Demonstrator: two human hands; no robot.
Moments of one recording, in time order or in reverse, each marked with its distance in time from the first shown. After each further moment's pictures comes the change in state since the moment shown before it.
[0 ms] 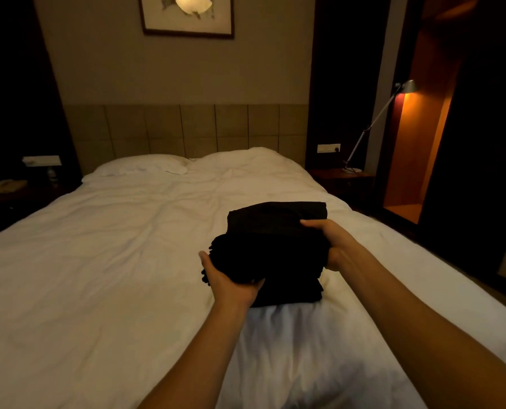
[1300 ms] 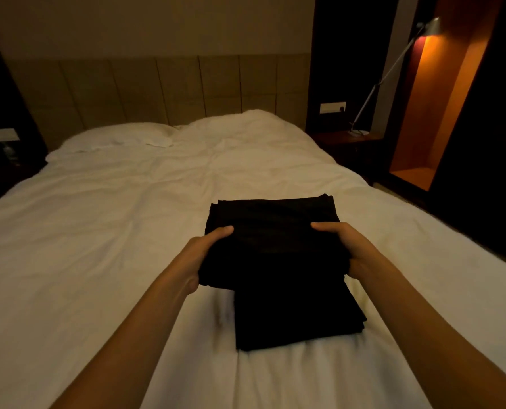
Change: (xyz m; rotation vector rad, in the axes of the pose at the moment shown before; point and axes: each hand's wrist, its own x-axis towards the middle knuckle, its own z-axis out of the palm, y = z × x) left_hand 0.156 0.134 0.013 1.030 -0.018 -0.115; right_hand 0.158 -0.017 0.021 -0.011 -0.024 0.016
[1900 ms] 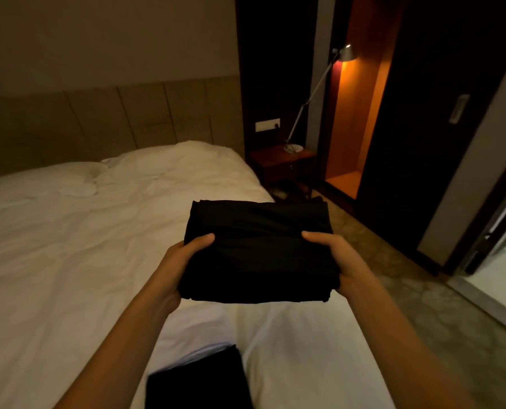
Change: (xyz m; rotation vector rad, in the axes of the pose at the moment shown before) left_hand 0.005 0.260 0.255 0.004 -0.105 0.046; right_hand -0.097 -0.291 -0.133 0.164 0.177 -0.132
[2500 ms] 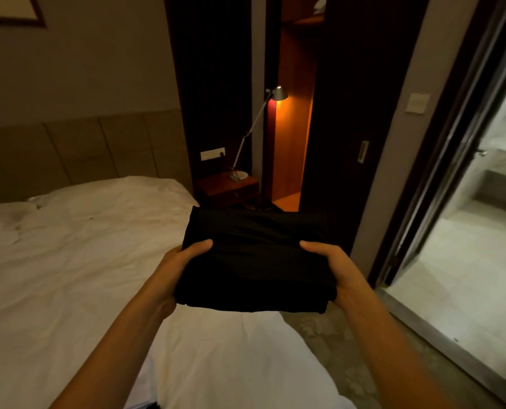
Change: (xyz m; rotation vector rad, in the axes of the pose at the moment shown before) left_hand -0.019 0.143 0.241 0.030 -0.177 -0.009; right_hand -0.085 -0.225 -0.136 0.083 0.124 -0.084
